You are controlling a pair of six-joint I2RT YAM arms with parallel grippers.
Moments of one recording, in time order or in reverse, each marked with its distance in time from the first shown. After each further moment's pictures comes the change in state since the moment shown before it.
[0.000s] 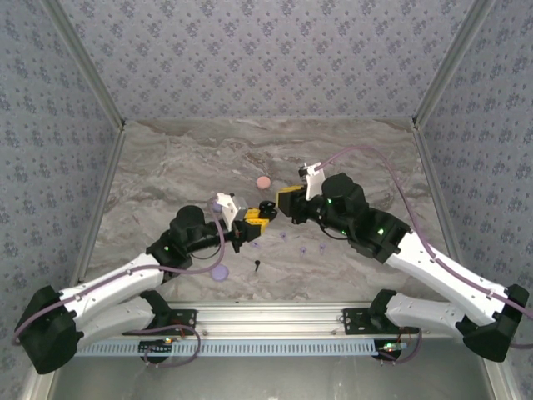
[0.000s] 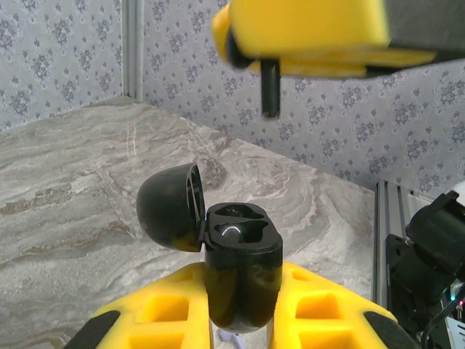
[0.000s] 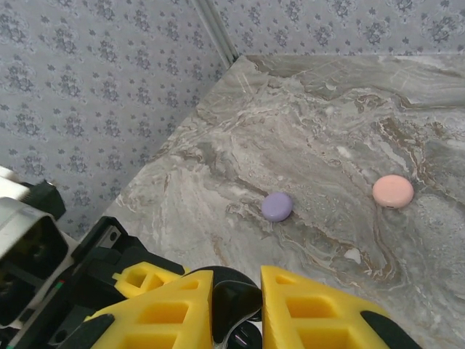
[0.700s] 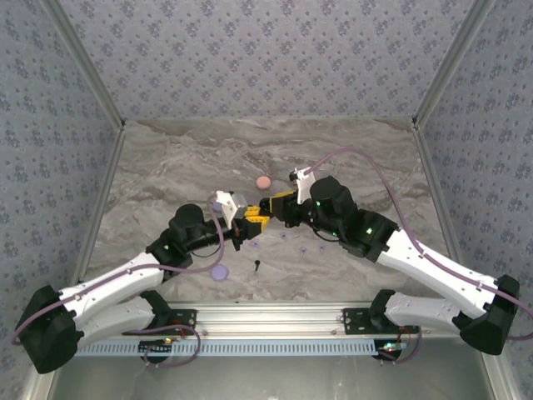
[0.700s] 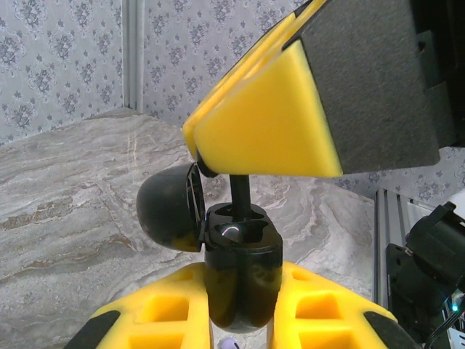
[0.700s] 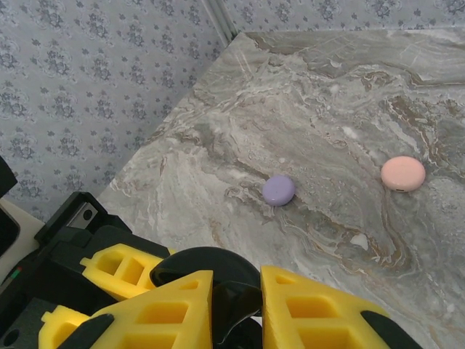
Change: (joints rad) left arm 0.000 0.001 0.009 0.015 -0.001 0.000; right arm 0.032 0.044 -0.026 0.026 0.008 0.013
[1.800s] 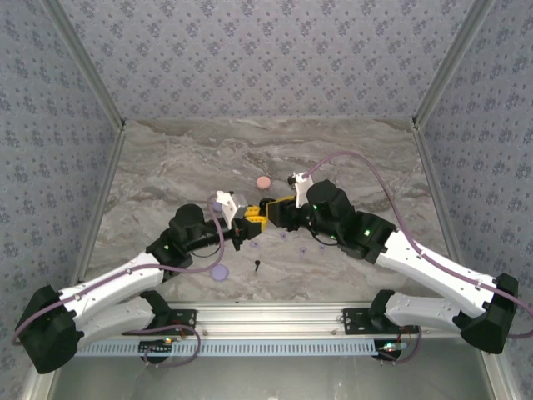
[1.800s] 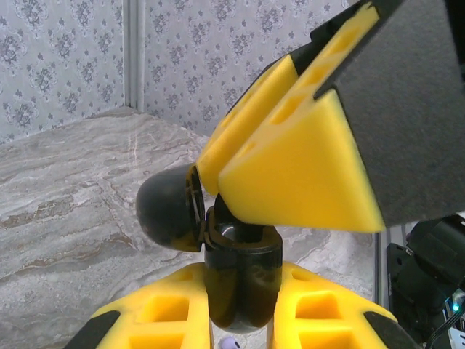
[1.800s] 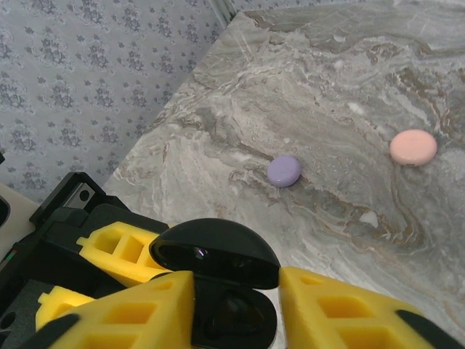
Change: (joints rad) left arm 0.000 0.000 0.000 0.000 -0.001 0.000; right arm 0.017 -0.001 -0.014 -0.026 -0.005 0.055
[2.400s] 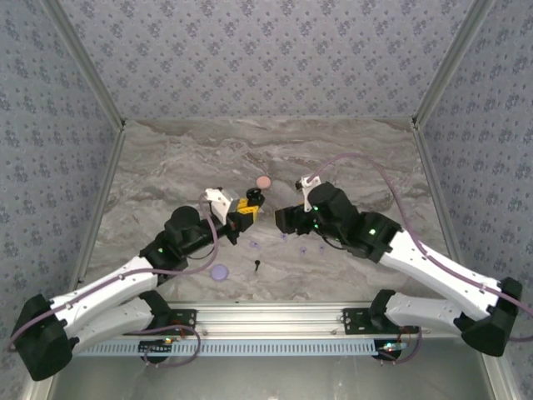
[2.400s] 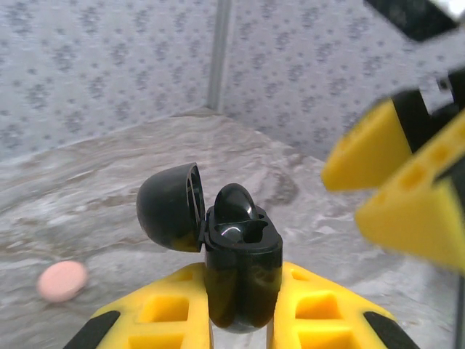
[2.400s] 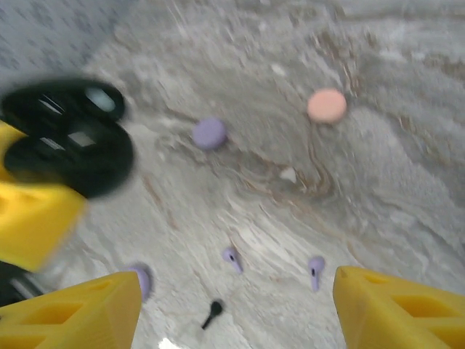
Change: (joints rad) left arm -0.005 -0.083 0.000 -0.111 -0.288 0.004; right arm -0.017 0.013 0.020 -0.237 0.106 -0.033
